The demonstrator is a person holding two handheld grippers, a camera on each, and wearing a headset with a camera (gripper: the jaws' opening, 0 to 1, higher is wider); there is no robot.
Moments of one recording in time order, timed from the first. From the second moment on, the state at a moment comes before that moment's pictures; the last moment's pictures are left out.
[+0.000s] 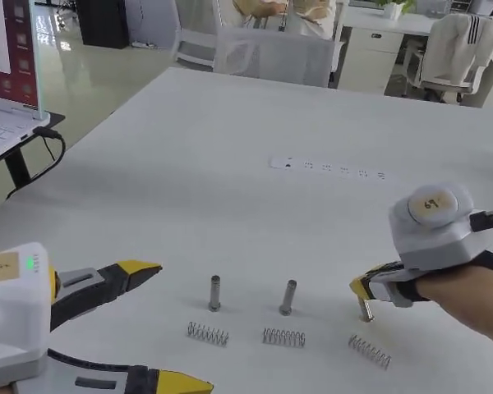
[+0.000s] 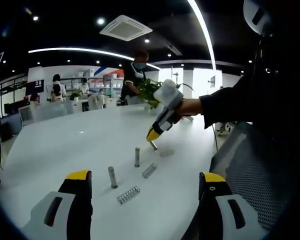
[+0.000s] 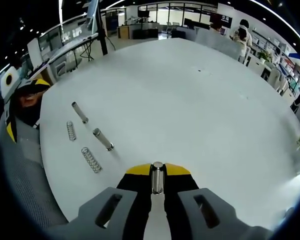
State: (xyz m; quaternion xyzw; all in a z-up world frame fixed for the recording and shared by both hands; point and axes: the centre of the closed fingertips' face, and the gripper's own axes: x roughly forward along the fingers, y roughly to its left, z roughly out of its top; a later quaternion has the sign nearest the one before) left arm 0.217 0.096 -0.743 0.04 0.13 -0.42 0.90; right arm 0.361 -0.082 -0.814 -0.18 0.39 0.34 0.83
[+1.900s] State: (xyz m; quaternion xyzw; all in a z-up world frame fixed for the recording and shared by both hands) left arm 0.216 0.095 -0.745 0.04 0.14 -0.42 0.90; right arm 0.338 -0.107 -0.816 -0.17 0.38 0.35 0.84
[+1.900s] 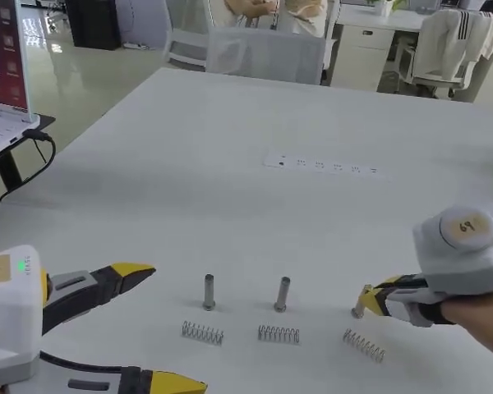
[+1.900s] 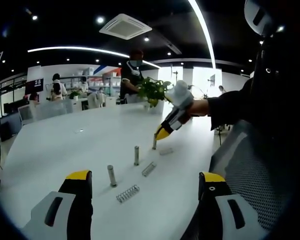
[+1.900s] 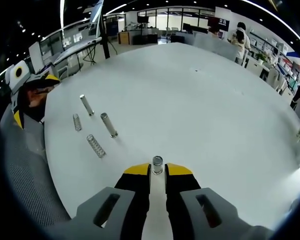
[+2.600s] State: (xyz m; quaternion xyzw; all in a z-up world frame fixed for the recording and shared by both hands) left arm 0.214 0.093 -0.746 0.04 0.14 -0.42 0.89; right arm 0.297 -0.108 -0.832 -0.19 0.39 0.40 0.81
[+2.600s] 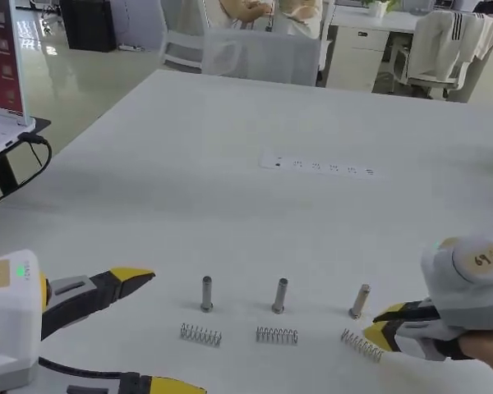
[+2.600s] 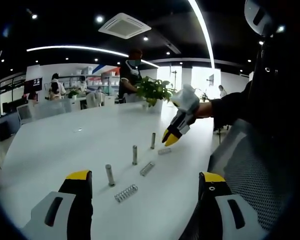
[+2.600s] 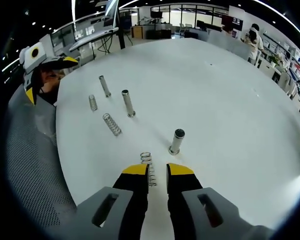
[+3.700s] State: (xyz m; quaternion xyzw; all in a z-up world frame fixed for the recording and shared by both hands) left arm 0.213 0.093 -0.747 0.04 0.15 -0.43 0.89; right arm 0.279 -0.115 -0.856 -0.26 0.40 0.45 0.75
